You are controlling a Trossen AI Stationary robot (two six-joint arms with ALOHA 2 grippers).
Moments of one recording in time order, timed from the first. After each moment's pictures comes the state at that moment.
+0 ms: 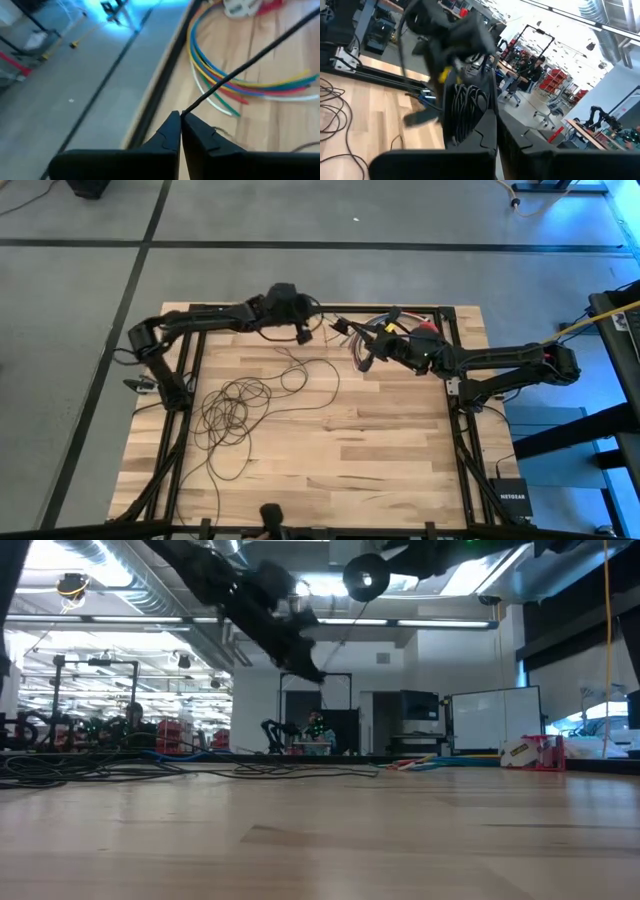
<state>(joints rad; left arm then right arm) 0.53 1.67 1.17 -0.02 -0.06 0.34 -0.09 1.15 0.76 0.42 0.44 -0.57</state>
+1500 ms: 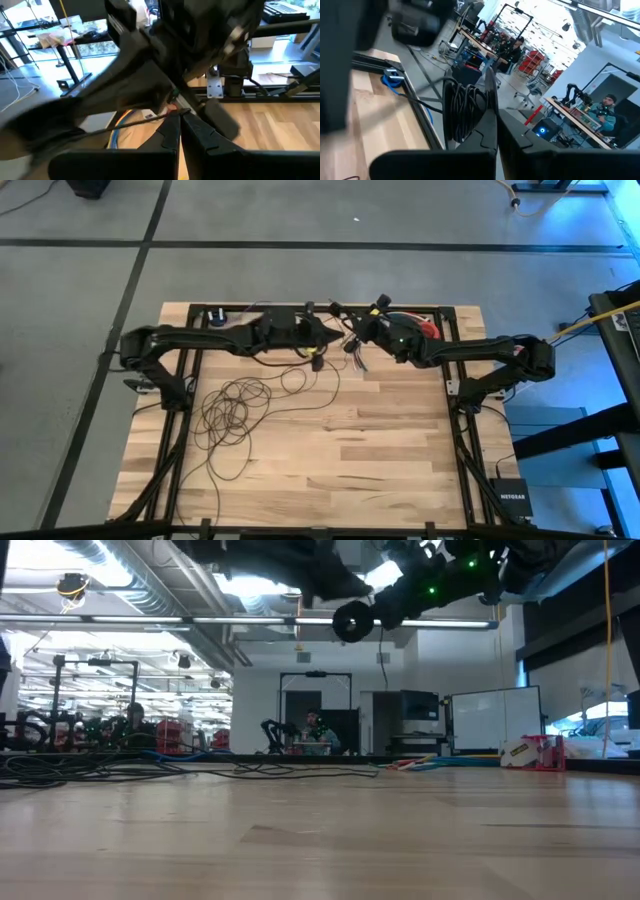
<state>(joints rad) 0.24 1.62 1.17 0.29 0.02 0.16 -0.29 1.39 0.76 0.65 0.42 -0.57</state>
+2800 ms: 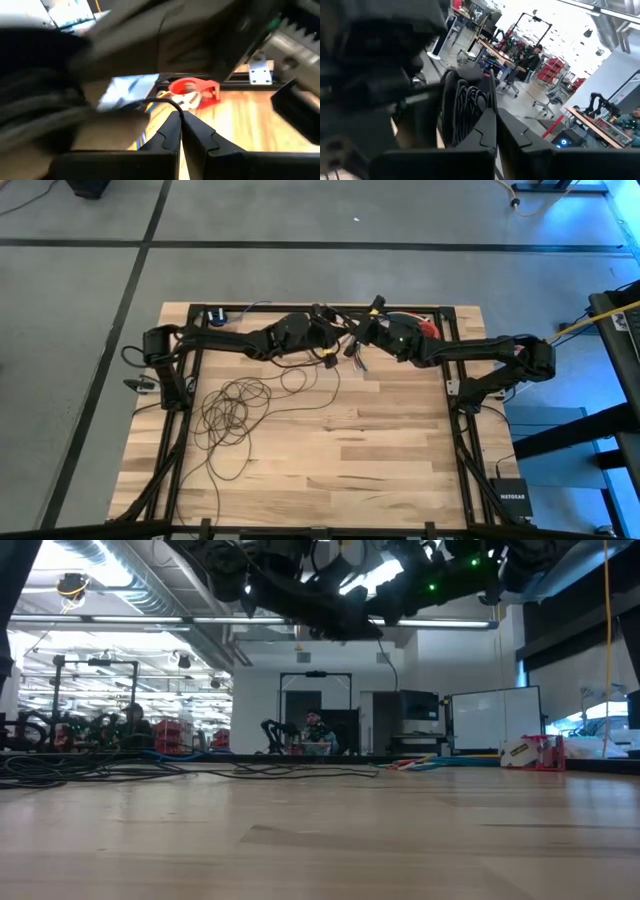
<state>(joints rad) 0.25 1.78 1.17 0.45 -0.13 0.20 -0.28 1.38 0.77 0.64 0.29 -0.53</state>
